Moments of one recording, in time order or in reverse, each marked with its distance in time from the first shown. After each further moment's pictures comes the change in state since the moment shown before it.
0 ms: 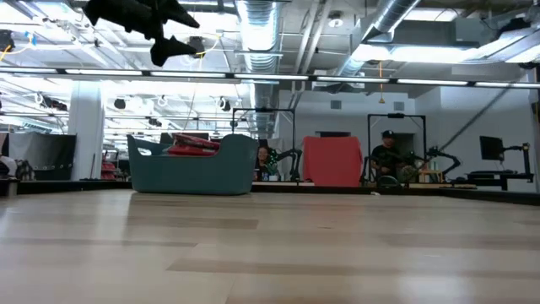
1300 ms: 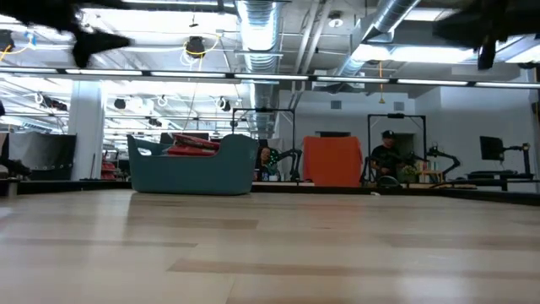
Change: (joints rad) left arm -0.740 -0.946 -0.506 -0.179 -0.879 -0.226; right arm -0.444 -1.250 -1.160 0.534 -0.097 0.327
